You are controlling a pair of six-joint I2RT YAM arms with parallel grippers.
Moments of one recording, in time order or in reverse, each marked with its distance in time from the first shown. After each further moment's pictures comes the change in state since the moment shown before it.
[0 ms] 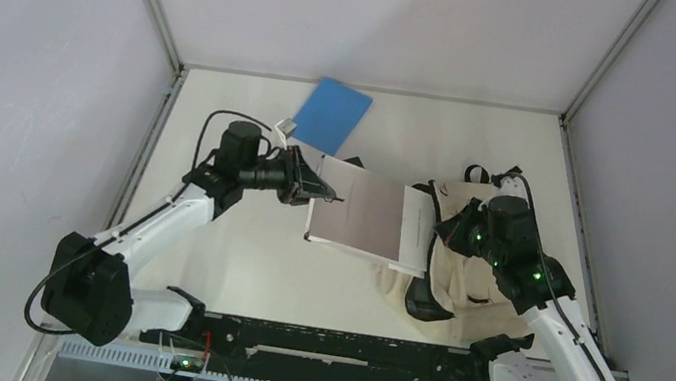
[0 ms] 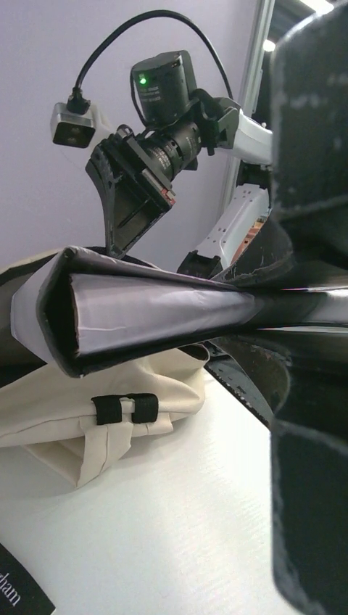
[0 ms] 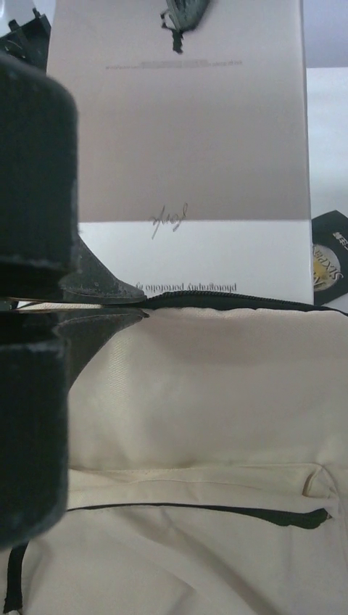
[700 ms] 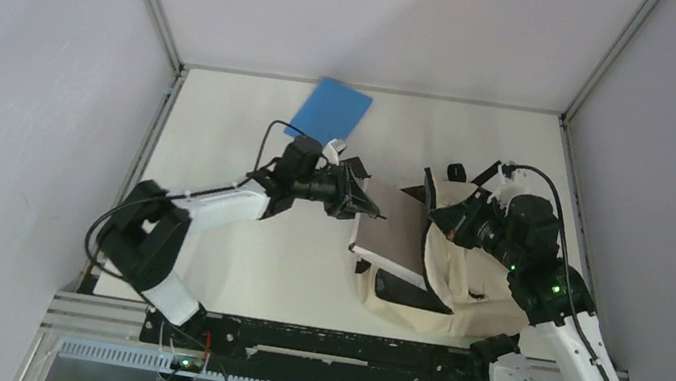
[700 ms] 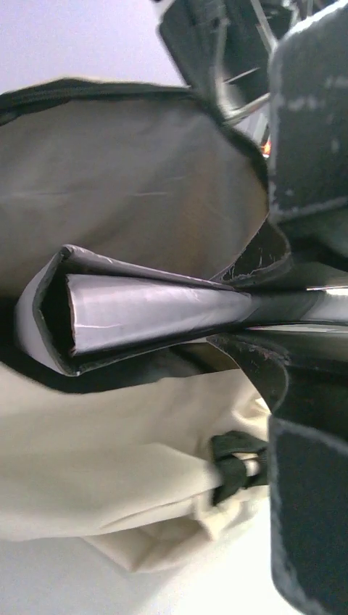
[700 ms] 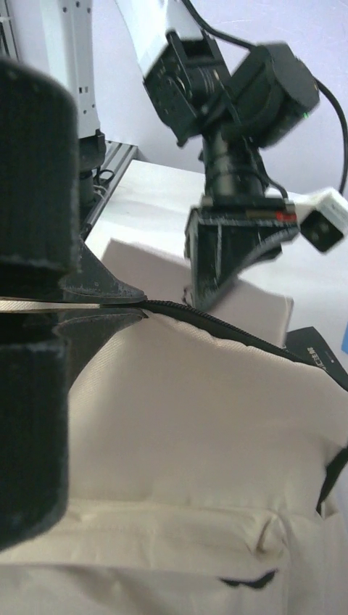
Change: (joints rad) left arm -0.232 0.313 0.071 0.196 -0.132 -0.143; right arm 0.004 -0.066 0.103 0.035 -0.159 0.029
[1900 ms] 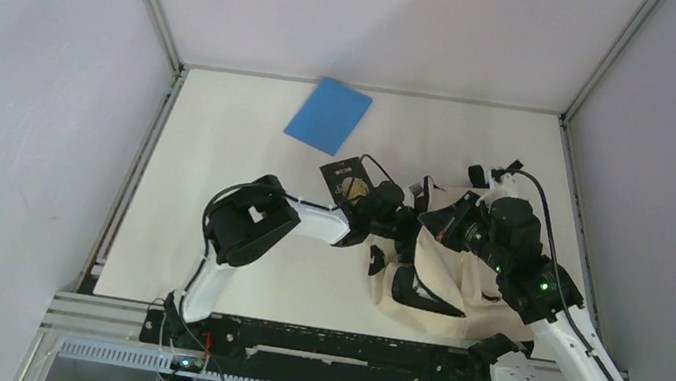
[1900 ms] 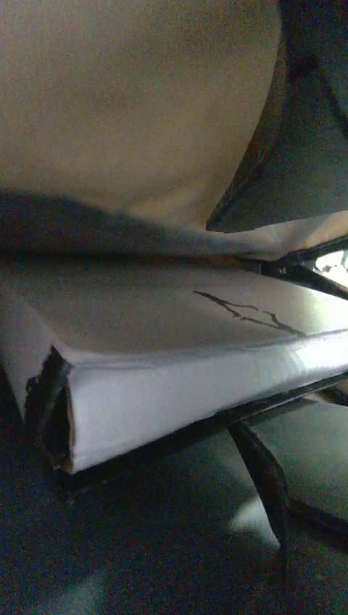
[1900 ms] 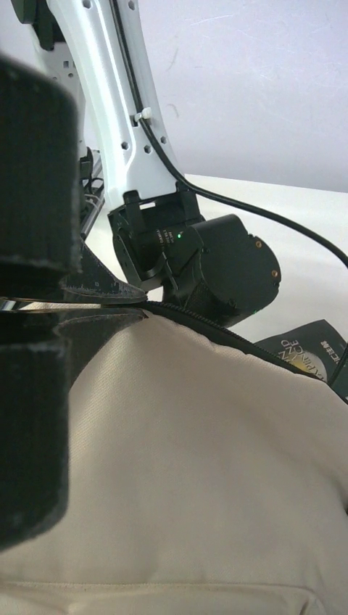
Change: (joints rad) left arm -0.336 0.595 0.332 0.370 -0.113 -0.171; right arm 0.125 0.021 -0.045 0.036 0.128 0.117
